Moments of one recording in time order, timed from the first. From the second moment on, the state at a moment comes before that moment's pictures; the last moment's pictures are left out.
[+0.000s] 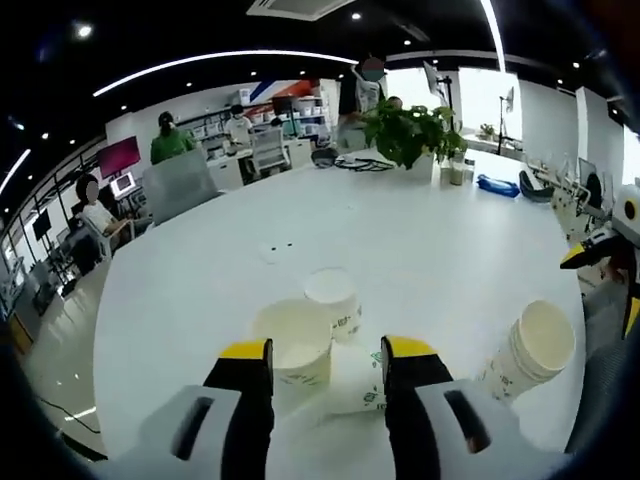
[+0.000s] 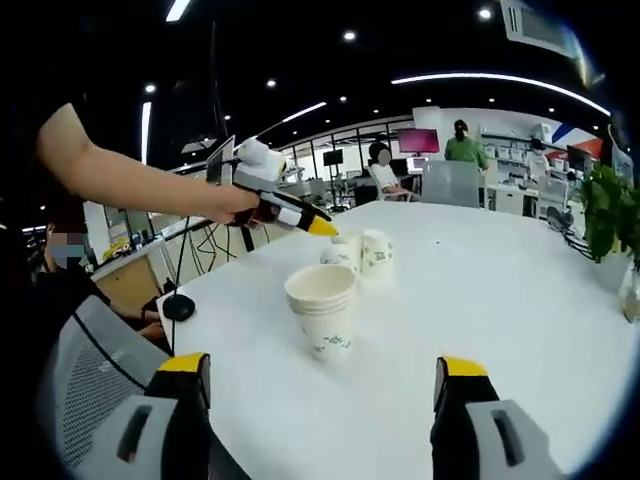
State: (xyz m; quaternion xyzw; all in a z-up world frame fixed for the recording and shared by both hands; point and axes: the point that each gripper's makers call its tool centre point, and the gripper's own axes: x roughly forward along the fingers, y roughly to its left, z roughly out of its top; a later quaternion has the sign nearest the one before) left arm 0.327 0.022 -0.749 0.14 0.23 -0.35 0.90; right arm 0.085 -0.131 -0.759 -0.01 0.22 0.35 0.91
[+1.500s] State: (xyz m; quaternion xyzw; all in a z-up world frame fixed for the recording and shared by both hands) left arm 0.356 0.009 -0.773 0.12 0.28 -0.33 0.90; right arm 0.088 -0.141 -0.769 -0.07 0.22 0.32 0.92
